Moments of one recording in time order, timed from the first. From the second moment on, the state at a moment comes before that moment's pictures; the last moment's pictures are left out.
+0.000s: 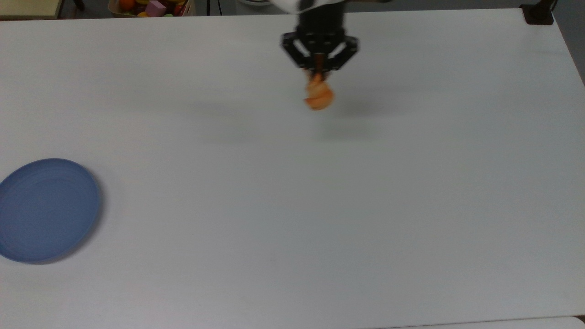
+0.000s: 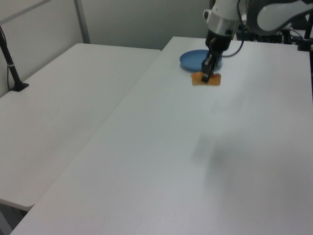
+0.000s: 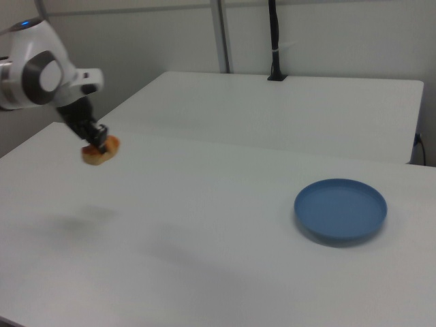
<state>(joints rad) 0.05 0.08 0.31 -1.83 -0.10 2.14 0.44</state>
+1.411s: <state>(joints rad) 0.60 0.48 0.55 -1.76 -0.59 2.26 1.42</state>
